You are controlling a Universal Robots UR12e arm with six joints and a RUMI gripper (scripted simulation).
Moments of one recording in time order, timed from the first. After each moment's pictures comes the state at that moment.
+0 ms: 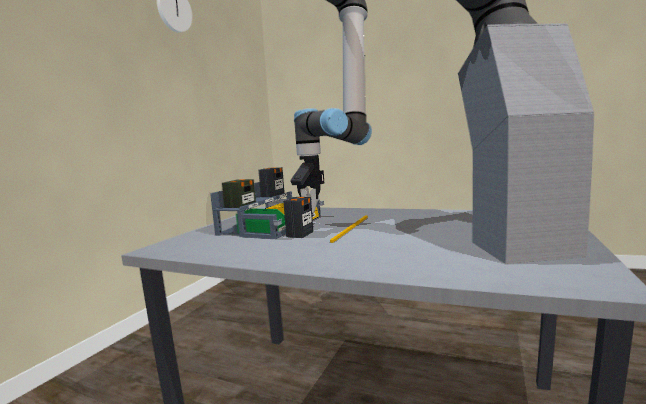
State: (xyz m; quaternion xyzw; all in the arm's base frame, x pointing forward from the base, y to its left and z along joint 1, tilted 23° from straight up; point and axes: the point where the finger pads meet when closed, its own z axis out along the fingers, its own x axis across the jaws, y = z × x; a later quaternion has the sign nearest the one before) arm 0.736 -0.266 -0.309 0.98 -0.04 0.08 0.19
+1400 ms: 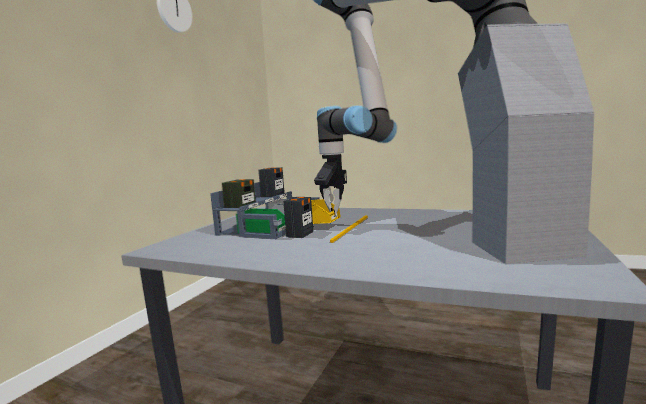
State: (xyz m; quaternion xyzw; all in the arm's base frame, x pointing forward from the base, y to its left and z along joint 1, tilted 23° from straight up) arm 0.643 -0.261 -0.325 0.98 -0.04 0.08 0.19
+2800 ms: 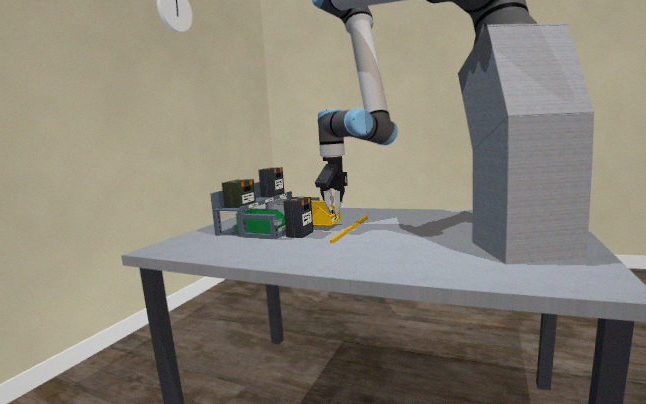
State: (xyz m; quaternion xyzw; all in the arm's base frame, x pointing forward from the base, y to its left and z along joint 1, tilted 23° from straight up) arm 0.642 -0.264 -0.333 0.98 -0.04 0.08 0.19
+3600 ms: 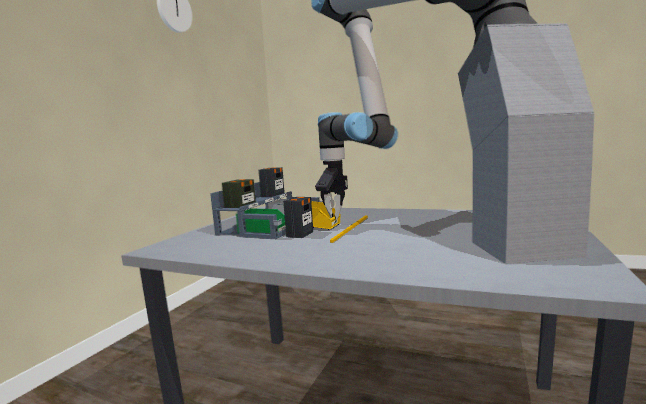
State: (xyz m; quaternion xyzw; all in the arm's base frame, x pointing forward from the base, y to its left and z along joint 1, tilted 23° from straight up) arm 0.644 -0.269 -0.346 0.98 -0.04 0.08 0.19
